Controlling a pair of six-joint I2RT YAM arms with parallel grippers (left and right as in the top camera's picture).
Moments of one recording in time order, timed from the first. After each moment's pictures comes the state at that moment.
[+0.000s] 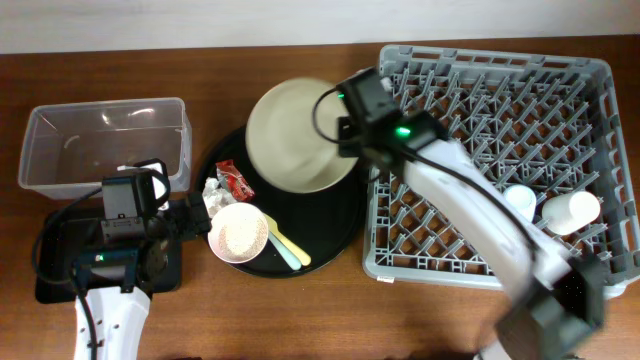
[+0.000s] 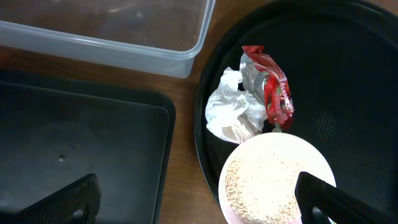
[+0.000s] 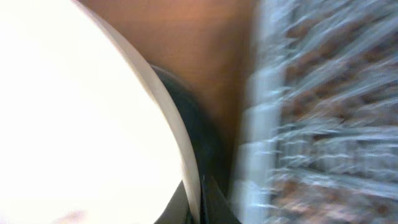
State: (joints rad) left arm 0.07 1.07 0.90 -0.78 -0.05 -0.16; right arm 0.51 1.71 1.60 -0.84 0.26 0.45
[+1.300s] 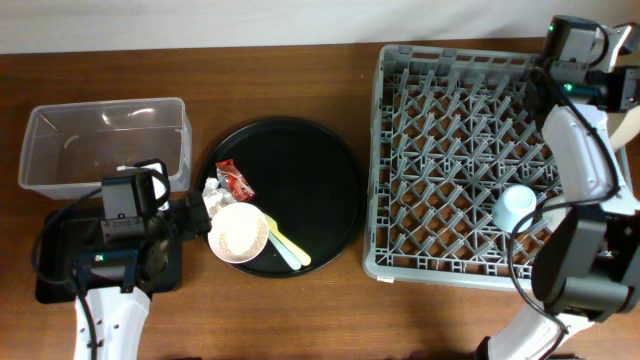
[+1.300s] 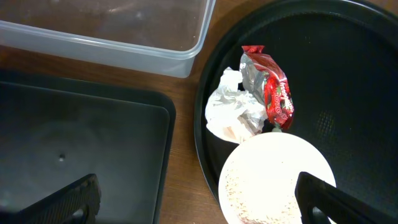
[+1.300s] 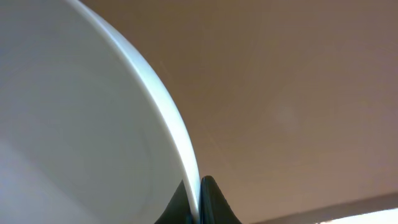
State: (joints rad) left arm 0.07 1.07 0.90 -0.78 -0.05 -0.16; right arm -0.20 1.93 1.61 -0.30 1.33 -0.42
